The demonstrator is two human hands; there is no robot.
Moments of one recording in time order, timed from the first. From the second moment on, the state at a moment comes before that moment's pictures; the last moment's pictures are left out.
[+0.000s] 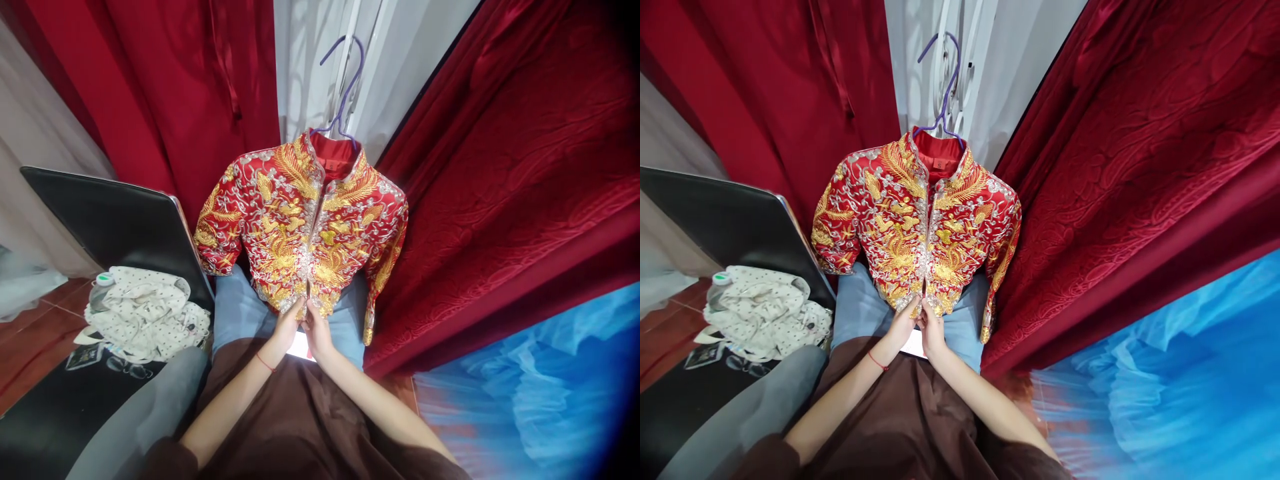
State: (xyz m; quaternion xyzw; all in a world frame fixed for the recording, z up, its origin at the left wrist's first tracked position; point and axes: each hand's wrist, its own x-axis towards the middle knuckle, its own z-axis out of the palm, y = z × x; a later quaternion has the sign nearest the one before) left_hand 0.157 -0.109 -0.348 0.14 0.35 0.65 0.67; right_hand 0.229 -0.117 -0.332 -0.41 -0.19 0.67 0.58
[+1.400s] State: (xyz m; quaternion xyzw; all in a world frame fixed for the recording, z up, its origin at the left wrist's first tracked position) left_hand 0.148 -0.108 -0.365 0.20 0.42 0.67 0.57; right_hand 0.235 -0.106 -0.333 -0.45 -0.22 0.73 0.47
